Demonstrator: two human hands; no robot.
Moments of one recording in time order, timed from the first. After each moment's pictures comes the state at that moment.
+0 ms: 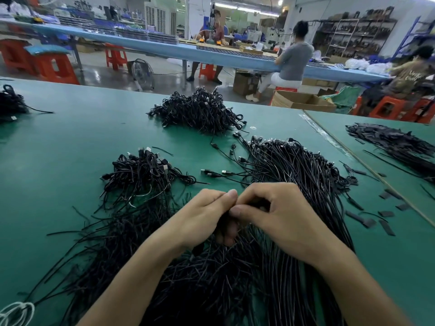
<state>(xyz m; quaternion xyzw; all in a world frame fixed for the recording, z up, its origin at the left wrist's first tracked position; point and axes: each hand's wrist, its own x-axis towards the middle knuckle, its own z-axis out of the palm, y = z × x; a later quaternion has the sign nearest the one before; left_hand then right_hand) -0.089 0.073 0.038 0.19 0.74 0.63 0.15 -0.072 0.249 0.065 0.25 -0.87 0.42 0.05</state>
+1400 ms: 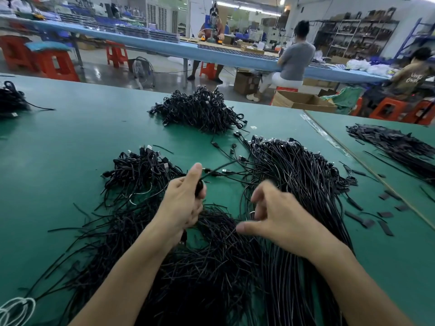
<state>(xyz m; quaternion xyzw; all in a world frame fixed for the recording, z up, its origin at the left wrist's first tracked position) -0.108 0.058 0.020 -0.02 0.64 0.77 0.06 -0.081 0.261 0.052 0.10 -0.96 0.24 -0.07</state>
